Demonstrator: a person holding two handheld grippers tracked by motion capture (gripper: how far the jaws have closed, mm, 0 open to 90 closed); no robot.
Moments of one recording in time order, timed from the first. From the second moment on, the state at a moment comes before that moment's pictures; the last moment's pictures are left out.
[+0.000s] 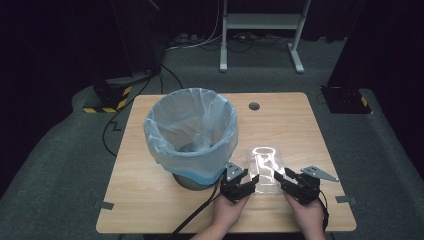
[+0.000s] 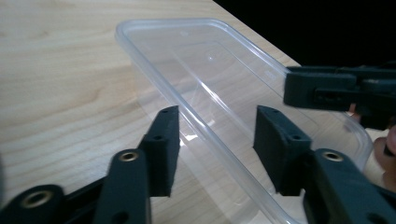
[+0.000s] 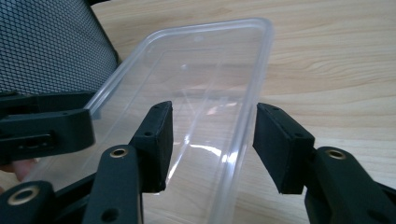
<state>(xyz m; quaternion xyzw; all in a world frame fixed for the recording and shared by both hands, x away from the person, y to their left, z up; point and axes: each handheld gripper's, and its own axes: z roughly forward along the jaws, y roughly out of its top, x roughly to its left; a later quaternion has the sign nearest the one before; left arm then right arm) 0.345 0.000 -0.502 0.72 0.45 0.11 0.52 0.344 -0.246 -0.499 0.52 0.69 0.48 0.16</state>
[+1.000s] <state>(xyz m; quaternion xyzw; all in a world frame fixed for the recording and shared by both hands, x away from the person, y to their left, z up) 0.348 0.001 -0.505 0.72 0.45 0.10 0.51 0.338 -0.241 -0.496 0.51 0.69 0.48 0.17</state>
